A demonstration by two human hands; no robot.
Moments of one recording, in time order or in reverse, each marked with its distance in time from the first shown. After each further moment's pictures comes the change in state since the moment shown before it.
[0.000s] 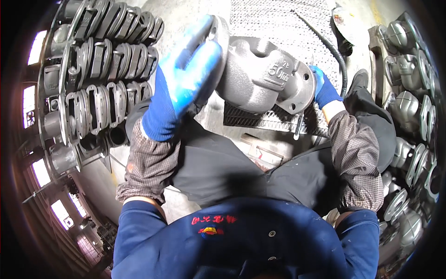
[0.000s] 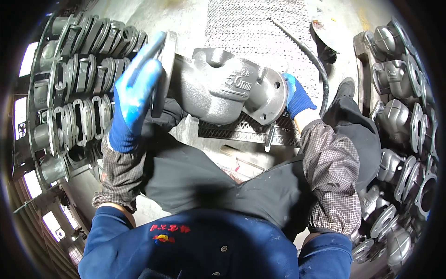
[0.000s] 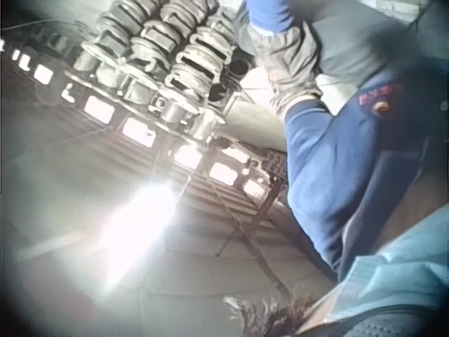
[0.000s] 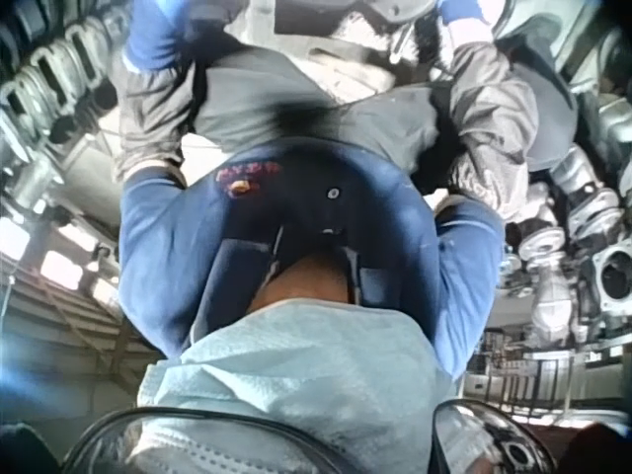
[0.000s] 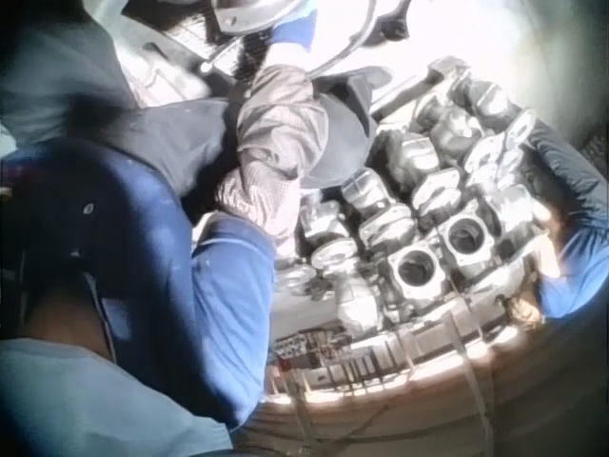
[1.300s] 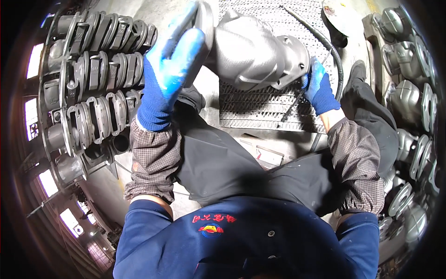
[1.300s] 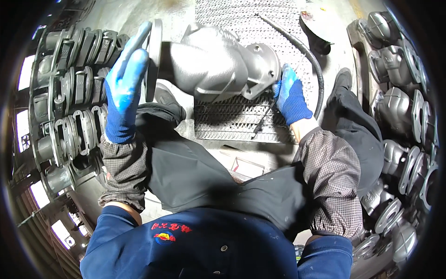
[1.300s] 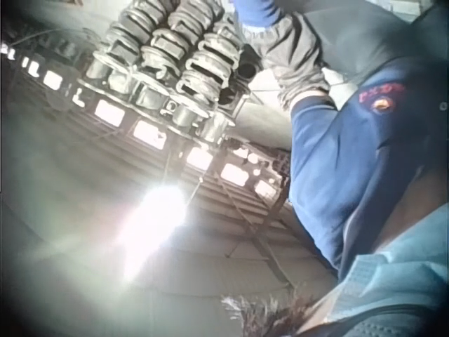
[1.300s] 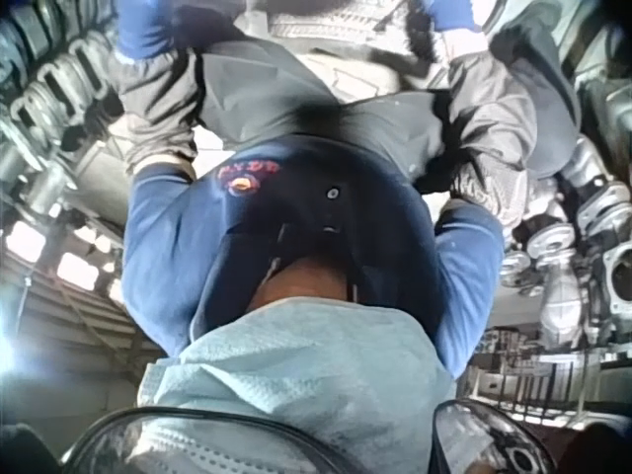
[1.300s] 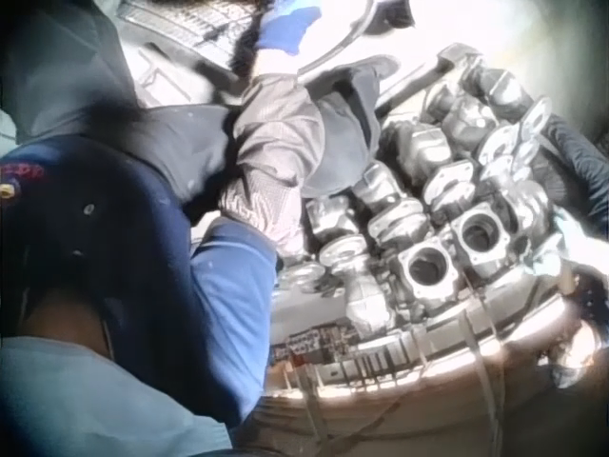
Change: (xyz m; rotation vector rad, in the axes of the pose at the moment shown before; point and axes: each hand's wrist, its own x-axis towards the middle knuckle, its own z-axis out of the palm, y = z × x) left_hand 0.034 0.015 0.020 -0.164 0.069 -0.135; right_hand -0.017 0.010 0.000 0.713 0.380 0.523
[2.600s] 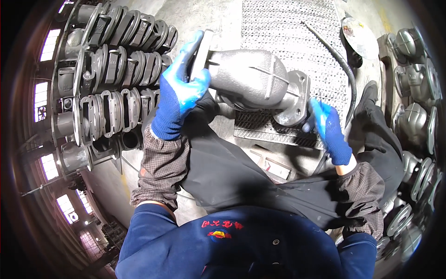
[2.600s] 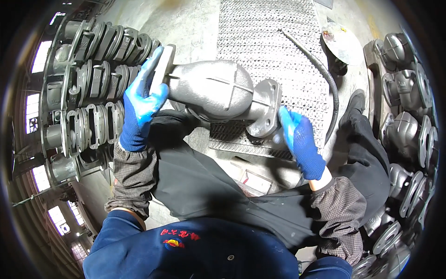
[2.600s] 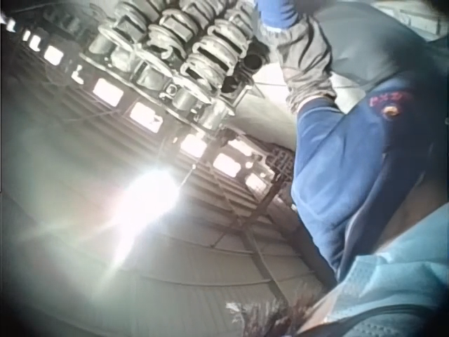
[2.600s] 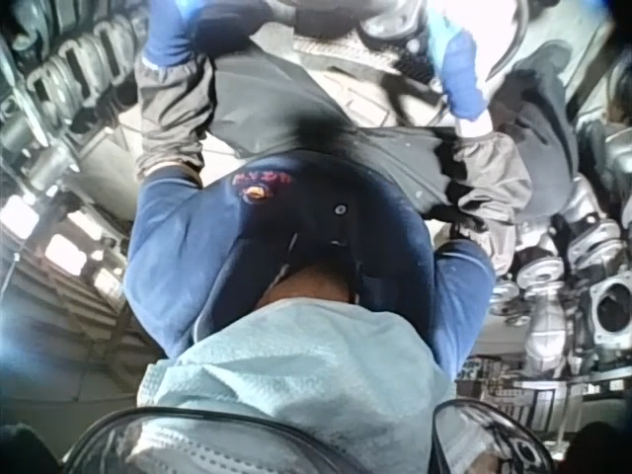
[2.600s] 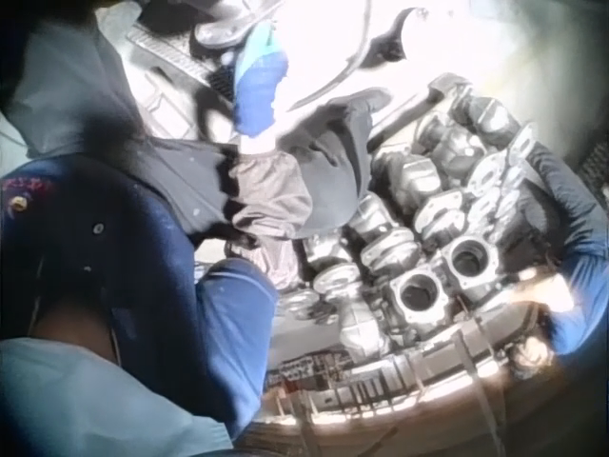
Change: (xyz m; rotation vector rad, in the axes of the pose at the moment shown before) left_hand -0.017 -0.042 -0.031 0.026 0.016 0.057; right_hand -0.074 -0.060 0.019 -0.118 -0.148 0.186
